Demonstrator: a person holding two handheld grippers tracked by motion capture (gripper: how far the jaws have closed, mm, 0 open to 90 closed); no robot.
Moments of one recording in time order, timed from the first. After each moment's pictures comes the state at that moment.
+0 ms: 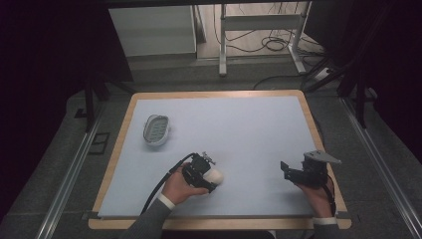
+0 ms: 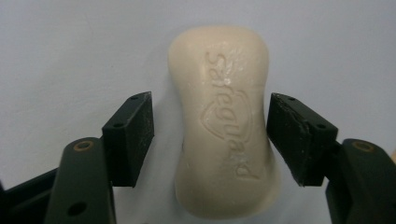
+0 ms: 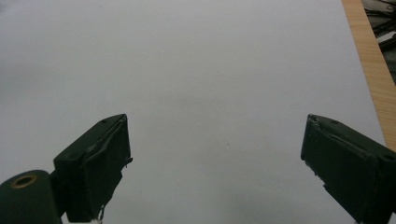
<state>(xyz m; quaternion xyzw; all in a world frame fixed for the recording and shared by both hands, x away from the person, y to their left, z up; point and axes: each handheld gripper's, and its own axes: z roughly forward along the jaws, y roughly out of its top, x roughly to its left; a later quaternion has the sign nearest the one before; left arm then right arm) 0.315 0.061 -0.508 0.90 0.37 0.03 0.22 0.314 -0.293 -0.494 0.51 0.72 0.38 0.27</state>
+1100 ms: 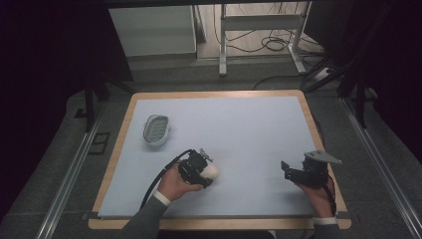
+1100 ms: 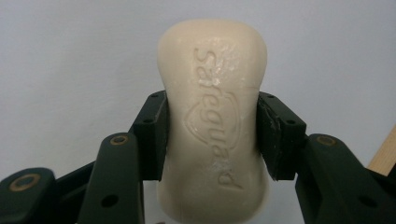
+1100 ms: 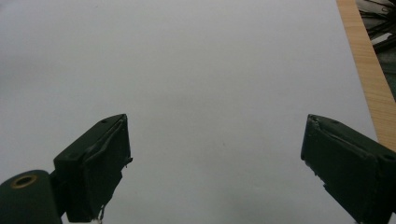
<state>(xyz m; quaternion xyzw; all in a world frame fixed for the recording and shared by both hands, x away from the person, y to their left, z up) 0.318 0.076 -0.487 0.90 0.36 0.04 0.23 0.314 -0.294 -0.494 0.51 0.72 0.38 0.27</state>
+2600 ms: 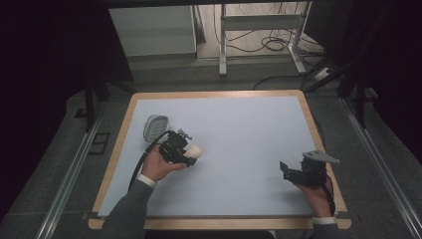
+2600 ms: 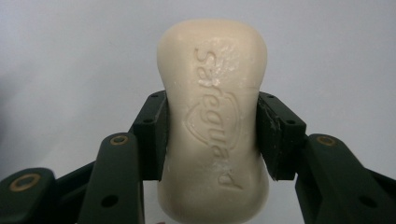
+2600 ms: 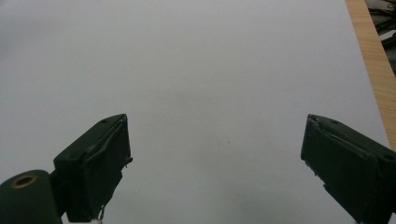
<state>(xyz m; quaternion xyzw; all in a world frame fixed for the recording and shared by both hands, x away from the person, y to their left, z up) 0.357 0.131 -0.464 0.87 0.41 0.05 0.25 0.315 -0.291 -0.496 0.51 0.72 0.38 0.26</state>
